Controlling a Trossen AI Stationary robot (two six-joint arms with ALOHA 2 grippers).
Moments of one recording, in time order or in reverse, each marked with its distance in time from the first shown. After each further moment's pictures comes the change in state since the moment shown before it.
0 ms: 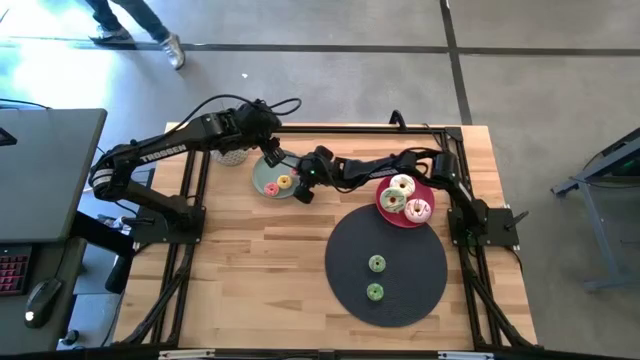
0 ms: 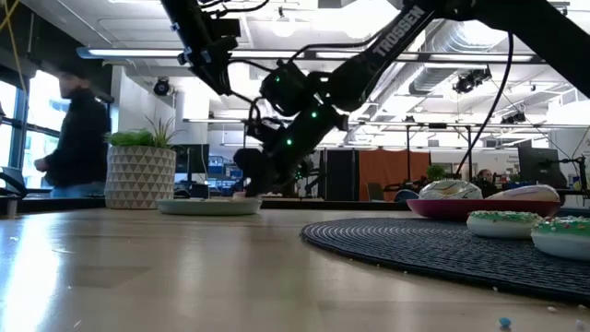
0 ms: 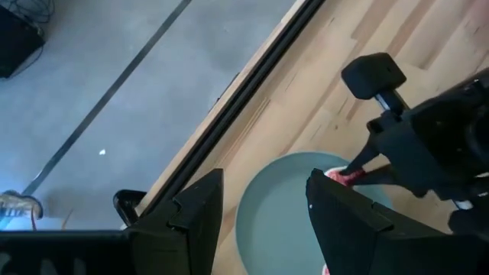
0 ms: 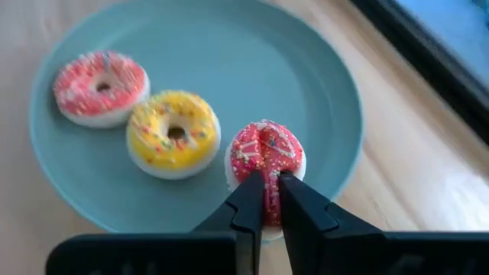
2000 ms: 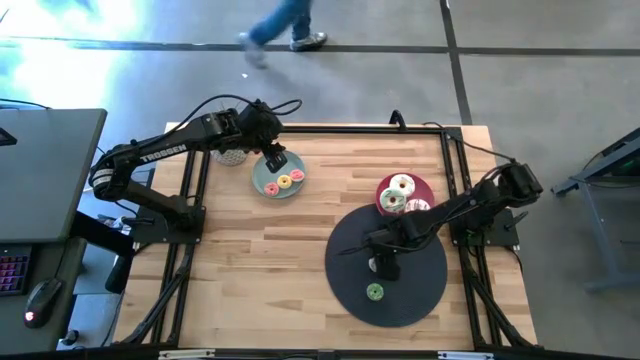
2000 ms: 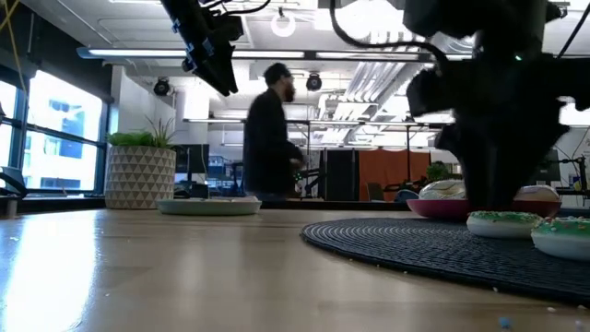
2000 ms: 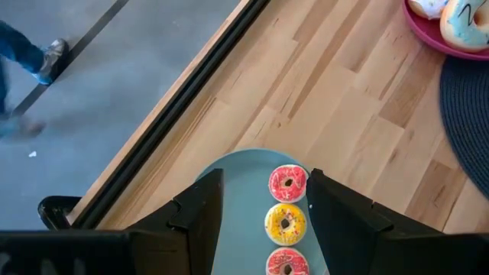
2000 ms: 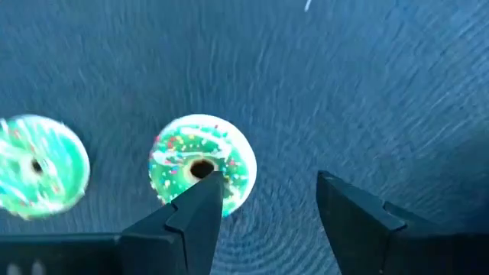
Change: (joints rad) left arm 0.000 0.001 0.000 0.000 0.179 -0.052; right arm 0.548 -0.604 -0.561 -0.696 -0.214 0.425
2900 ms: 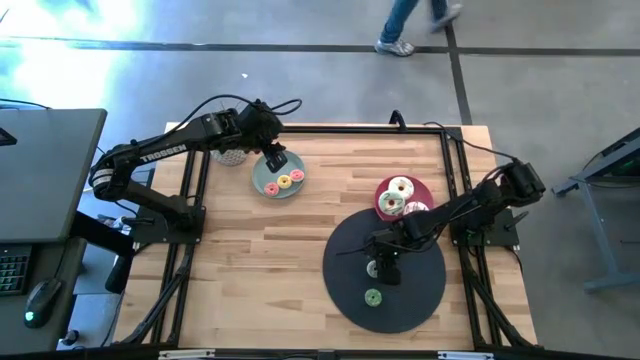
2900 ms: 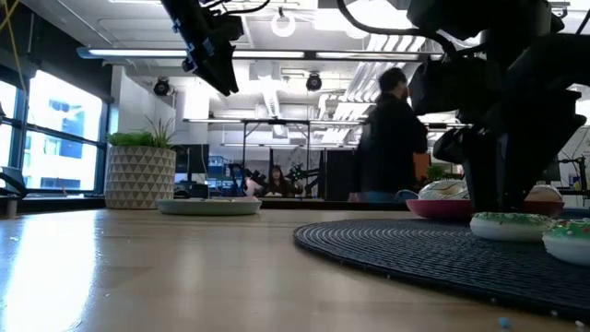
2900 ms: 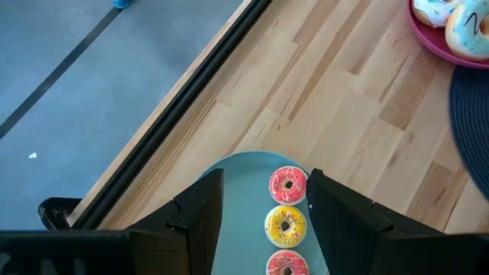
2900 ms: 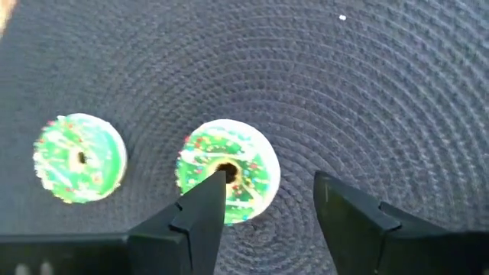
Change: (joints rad) left arm 0.000 0.000 0.000 0.006 -0.001 0.000; right arm 0.001 -0.025 -0.066 0.165 -0.115 -0.022
